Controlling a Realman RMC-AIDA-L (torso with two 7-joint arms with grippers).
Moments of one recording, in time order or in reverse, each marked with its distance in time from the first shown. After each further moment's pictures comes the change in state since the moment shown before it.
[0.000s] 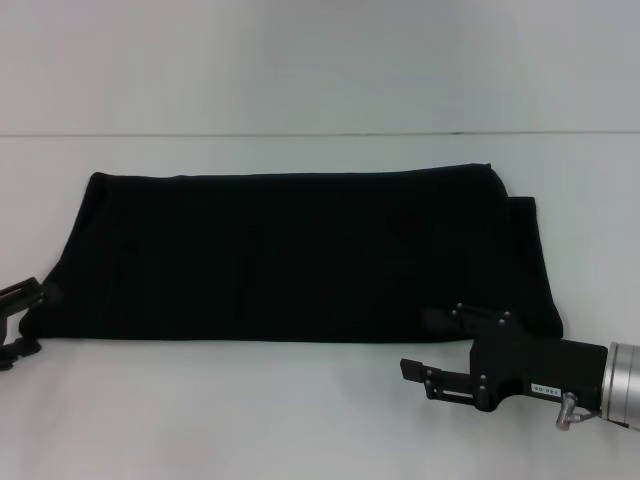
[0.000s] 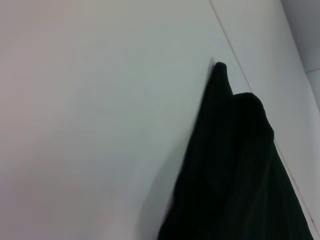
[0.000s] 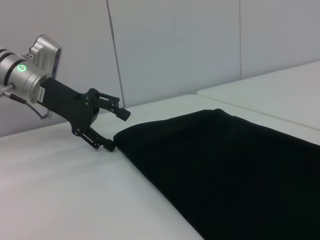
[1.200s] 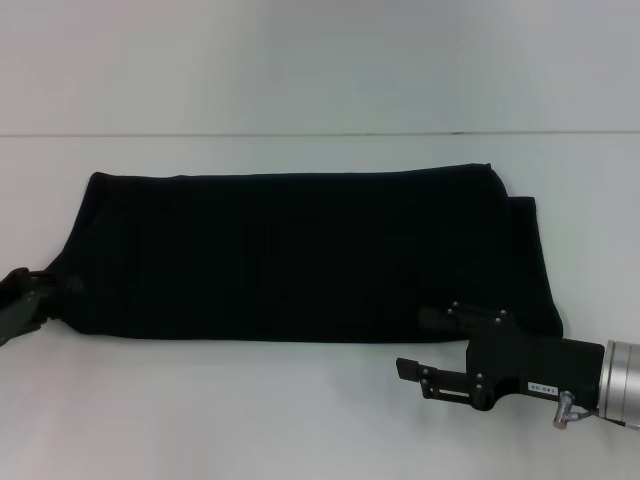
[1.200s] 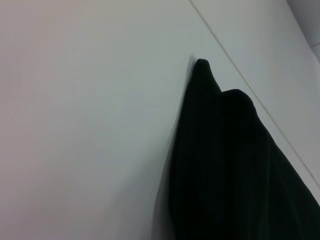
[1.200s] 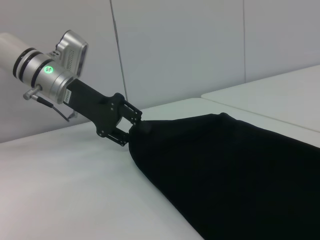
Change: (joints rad) left arm -0.076 -0.009 0.093 0.008 0.019 -0.095 0.015; right arm 0.006 0.002 0.000 0.000 0.000 -0.012 0.007
